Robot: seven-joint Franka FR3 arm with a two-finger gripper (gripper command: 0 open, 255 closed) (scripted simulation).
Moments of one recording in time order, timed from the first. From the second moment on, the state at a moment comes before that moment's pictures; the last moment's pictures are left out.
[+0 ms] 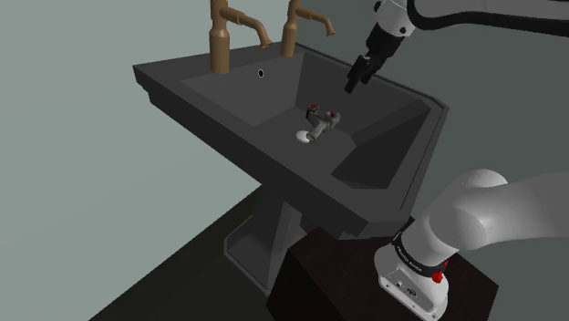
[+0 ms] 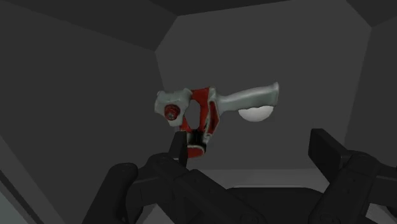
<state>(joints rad) 0.00 -0.70 -0.02 -2.38 -0.06 1.89 -0.16</state>
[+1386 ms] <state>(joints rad) -0.03 -0.25 -0.20 -2.44 -0.07 2.40 -0.36</state>
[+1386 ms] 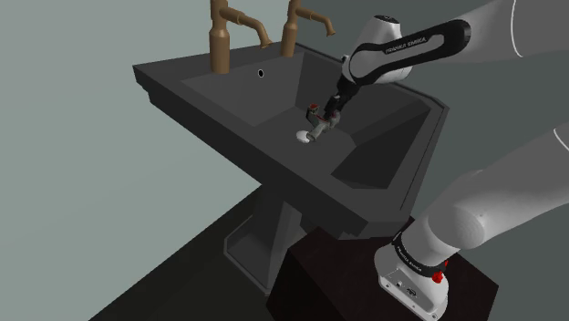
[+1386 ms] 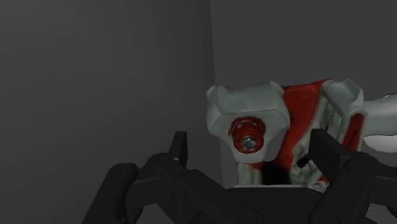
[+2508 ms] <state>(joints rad) -0.03 -0.26 -0.20 -2.42 -0.07 2.36 -0.36</state>
